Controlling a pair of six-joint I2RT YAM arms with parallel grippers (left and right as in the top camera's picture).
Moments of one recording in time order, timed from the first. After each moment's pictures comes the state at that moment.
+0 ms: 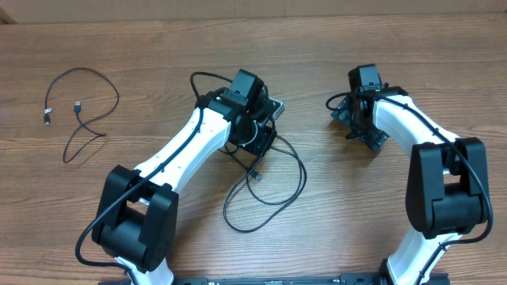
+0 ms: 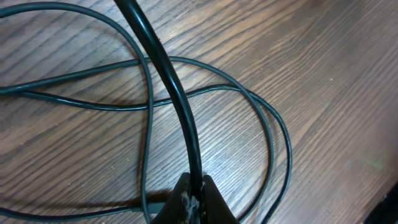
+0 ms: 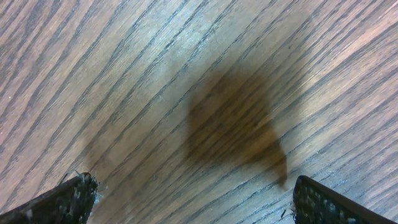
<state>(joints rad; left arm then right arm) -0.49 1.86 1.37 -0.81 0.37 0.01 0.12 1.95 1.27 -0.68 0.17 0.88</state>
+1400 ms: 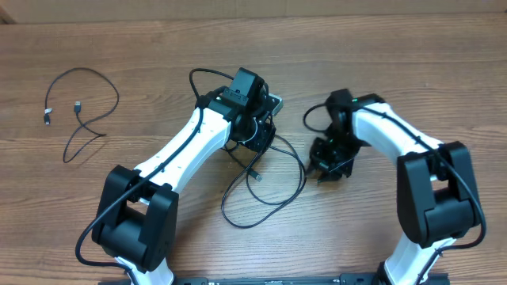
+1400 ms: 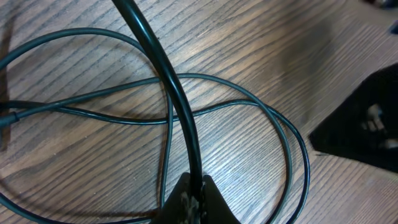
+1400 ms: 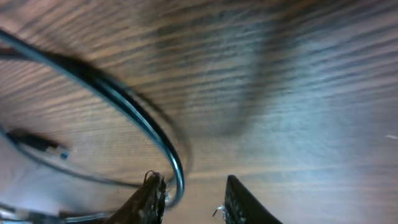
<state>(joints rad) -0.49 1.86 1.37 -0.76 0.31 0.01 0.27 1.92 1.20 -1.05 -0.42 0.61</state>
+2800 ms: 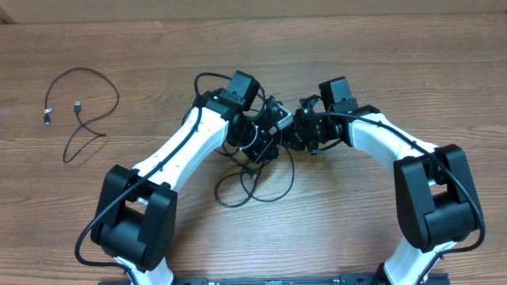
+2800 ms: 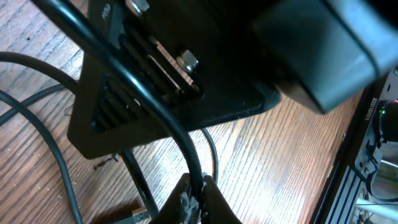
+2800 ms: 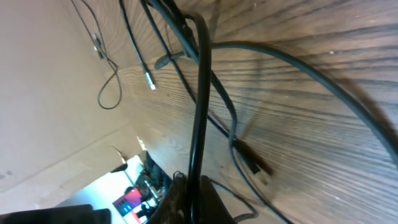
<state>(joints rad) -0.47 1.86 1.37 -0.86 0.59 0.28 0.29 1.90 1.12 -0.35 -0.90 0.87</state>
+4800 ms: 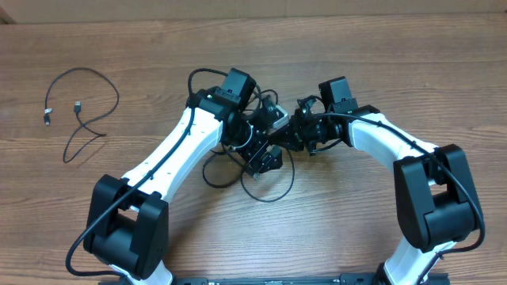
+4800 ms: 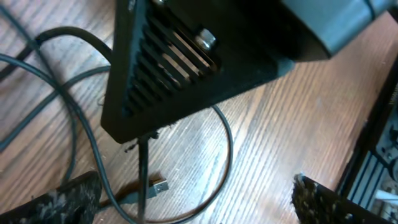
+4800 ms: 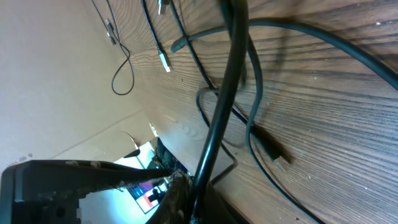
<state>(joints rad) -0.46 1.81 1.38 -0.92 0.51 0.35 0.29 1.90 1.12 -0.35 -0.97 0.87</state>
